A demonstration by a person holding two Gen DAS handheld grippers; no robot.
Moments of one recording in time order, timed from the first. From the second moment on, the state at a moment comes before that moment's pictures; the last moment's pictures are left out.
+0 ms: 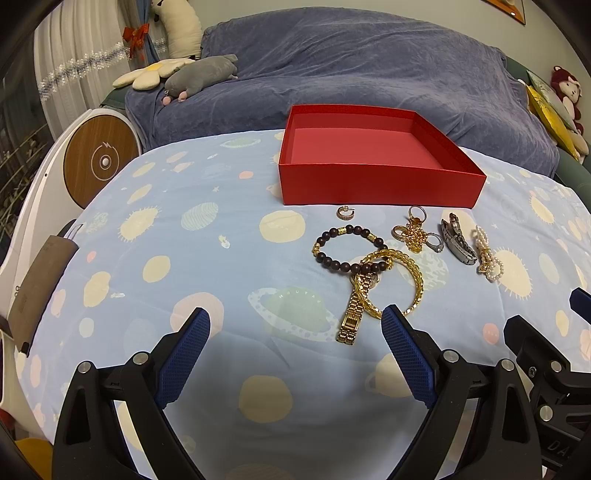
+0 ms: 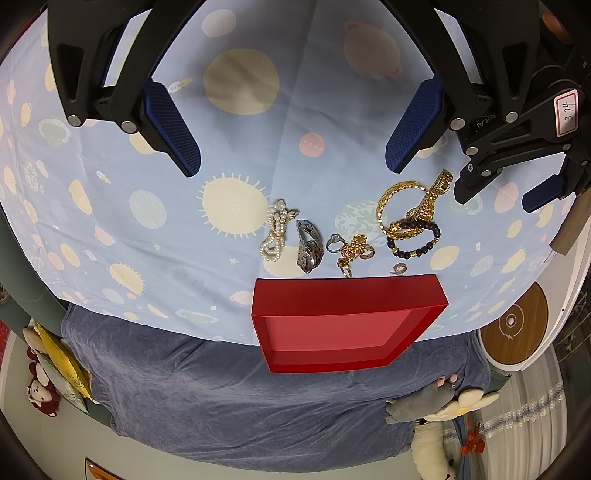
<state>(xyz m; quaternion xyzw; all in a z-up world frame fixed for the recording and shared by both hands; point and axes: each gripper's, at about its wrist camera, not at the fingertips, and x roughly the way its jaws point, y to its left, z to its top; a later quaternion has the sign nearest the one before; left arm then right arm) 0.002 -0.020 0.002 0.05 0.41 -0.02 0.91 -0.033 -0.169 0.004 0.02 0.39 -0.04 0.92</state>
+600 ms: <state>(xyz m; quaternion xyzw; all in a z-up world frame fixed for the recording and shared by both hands) 0.005 -0.012 0.004 0.04 0.42 -0.04 0.91 -0.032 -0.174 0.000 0.02 0.39 -0.04 0.92</state>
